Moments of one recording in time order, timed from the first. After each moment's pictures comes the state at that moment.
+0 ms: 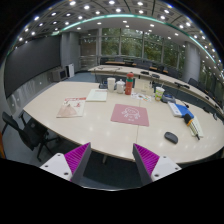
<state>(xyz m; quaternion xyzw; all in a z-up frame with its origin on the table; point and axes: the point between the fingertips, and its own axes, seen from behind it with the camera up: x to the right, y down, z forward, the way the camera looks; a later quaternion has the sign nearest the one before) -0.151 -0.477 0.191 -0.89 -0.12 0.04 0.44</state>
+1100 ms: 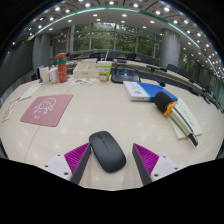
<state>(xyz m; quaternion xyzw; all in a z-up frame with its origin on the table) 0.208 -0.213 -0.009 -0.90 -0.02 -0.03 0.43</state>
